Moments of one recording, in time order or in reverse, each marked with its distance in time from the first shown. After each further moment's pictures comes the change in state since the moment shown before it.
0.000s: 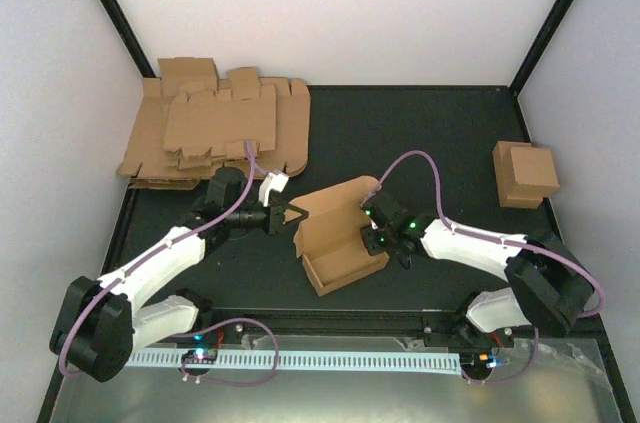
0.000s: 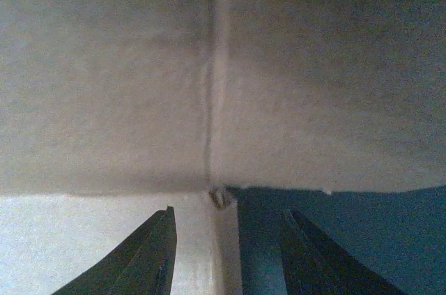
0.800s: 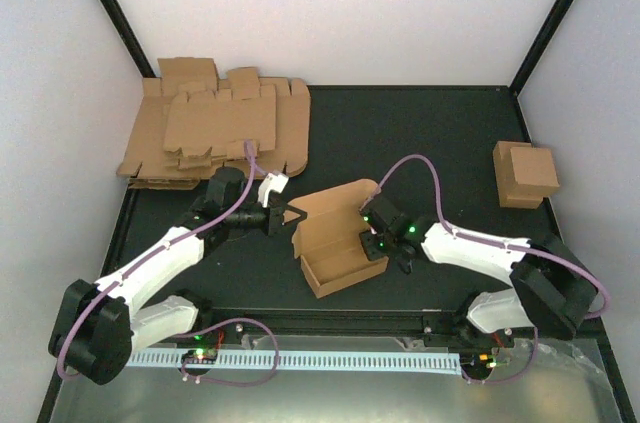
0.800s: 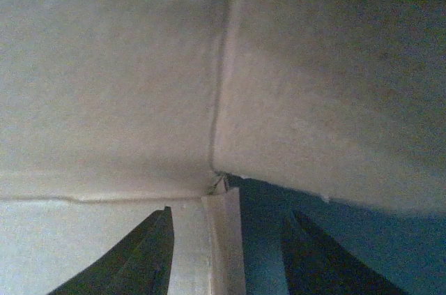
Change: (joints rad) left arm -0.001 -0.017 0.013 -0.065 -0.021 0.033; right arm 0.041 0.003 0.002 -0.043 0.014 0.039
